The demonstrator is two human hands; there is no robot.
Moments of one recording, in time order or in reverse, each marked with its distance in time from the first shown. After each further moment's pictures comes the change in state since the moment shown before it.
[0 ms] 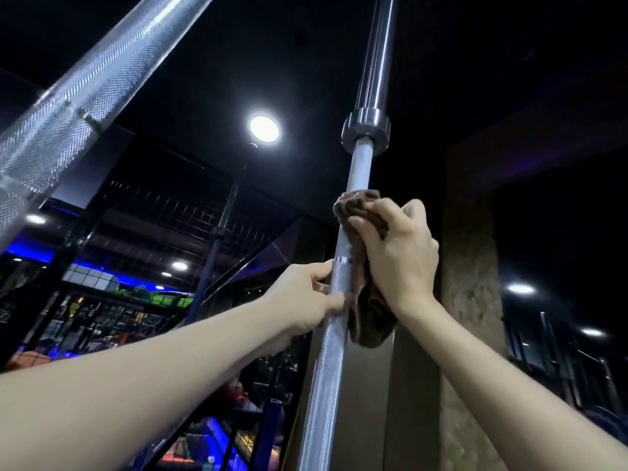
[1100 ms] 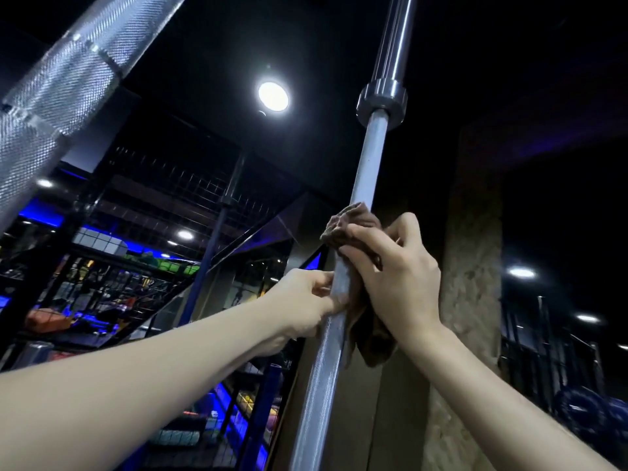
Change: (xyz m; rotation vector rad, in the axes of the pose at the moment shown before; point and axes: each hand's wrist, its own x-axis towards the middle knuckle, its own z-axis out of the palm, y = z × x) left_hand -0.023 -0.031 0.004 -0.033 -0.021 -0.164; right_hand -0.055 0.001 -0.008 -0.032 -0.007 -0.248
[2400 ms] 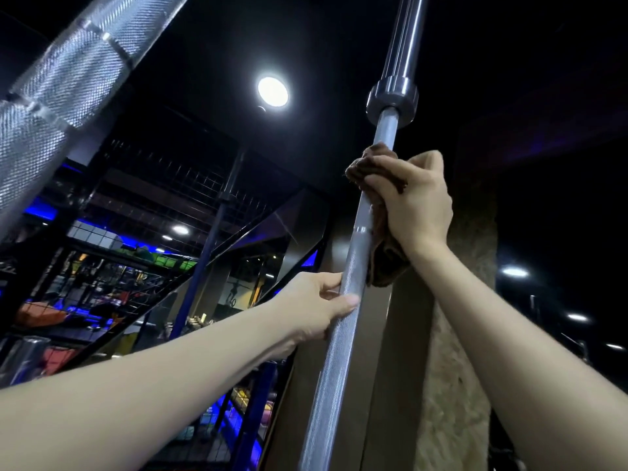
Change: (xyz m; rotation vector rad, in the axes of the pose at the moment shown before) left_hand -0.001 -0.004 0.002 -0.041 -0.033 0.018; right_hand 0.075 0.015 0.010 0.102 -0.022 0.234
